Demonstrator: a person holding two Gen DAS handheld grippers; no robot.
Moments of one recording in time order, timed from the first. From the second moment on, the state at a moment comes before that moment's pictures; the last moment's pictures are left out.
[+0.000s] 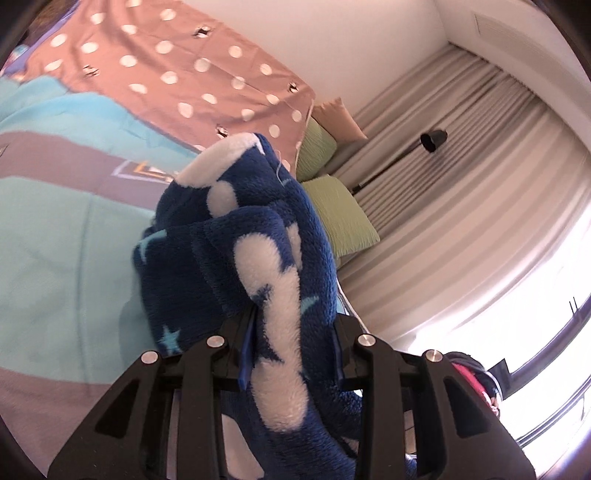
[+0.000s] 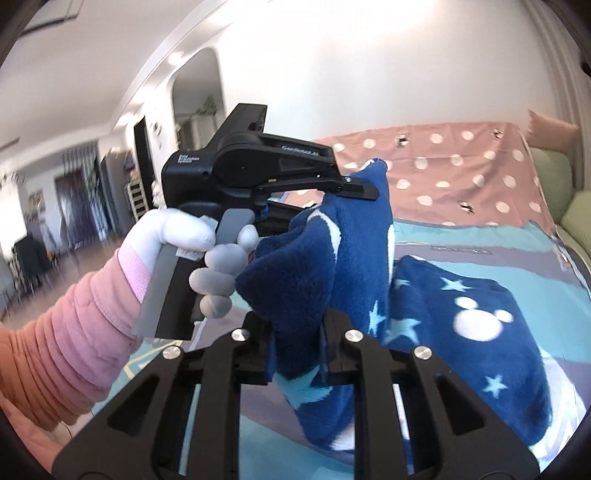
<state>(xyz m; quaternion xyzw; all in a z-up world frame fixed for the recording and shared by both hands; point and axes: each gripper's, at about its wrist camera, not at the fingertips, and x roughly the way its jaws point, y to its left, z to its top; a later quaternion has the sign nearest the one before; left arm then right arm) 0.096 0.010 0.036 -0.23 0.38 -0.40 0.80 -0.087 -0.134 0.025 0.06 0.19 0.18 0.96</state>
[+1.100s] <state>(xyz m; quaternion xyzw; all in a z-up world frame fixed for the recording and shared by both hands) 0.086 -0.187 0.008 -0.06 0.44 -0.45 0.77 -0.128 -0.371 -0.092 0.45 0.26 0.10 0.85</state>
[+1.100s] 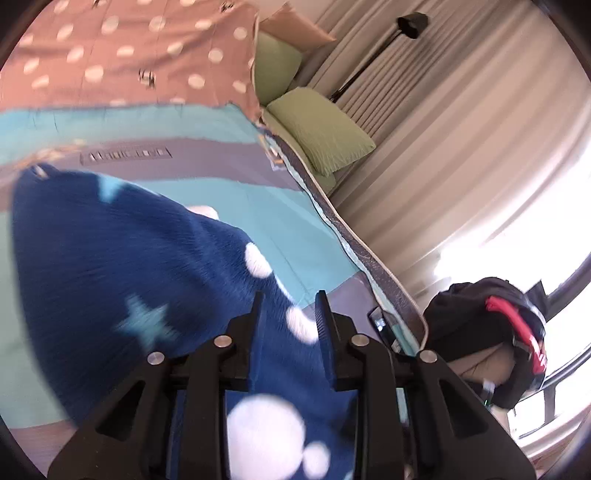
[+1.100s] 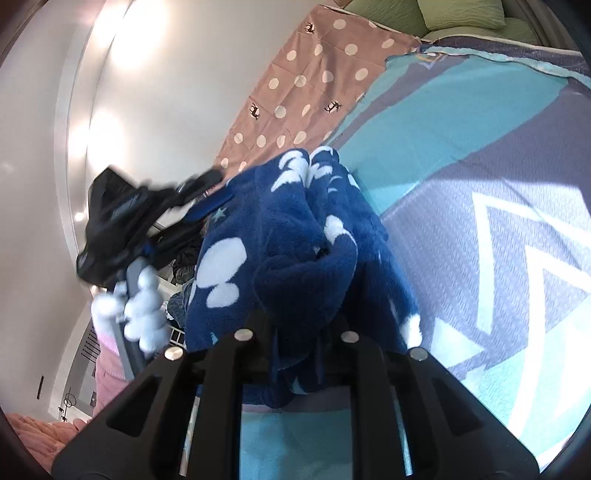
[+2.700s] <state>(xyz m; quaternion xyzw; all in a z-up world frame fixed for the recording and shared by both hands) 0.041 -0.193 -0.054 0.17 0.35 -0.42 0.82 -0.049 -0.345 -0.072 0.32 0.35 0.02 0.88</state>
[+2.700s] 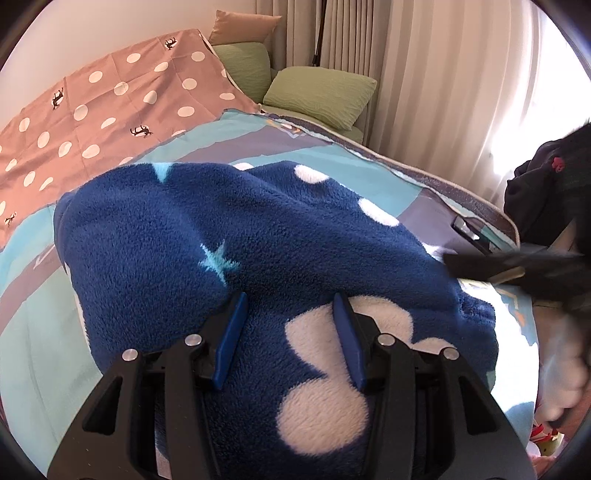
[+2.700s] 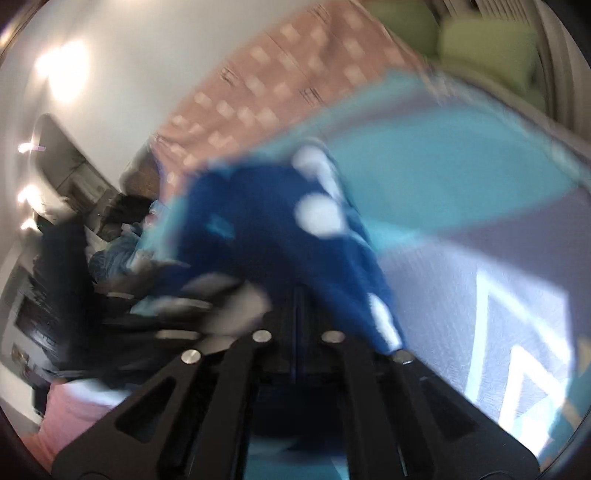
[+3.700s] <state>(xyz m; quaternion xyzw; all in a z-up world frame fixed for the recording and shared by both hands) 0.149 -0.148 -0.029 0.10 0.37 -0.38 0.84 -0.024 -0.319 0.016 0.11 0.36 -0.01 0.93</state>
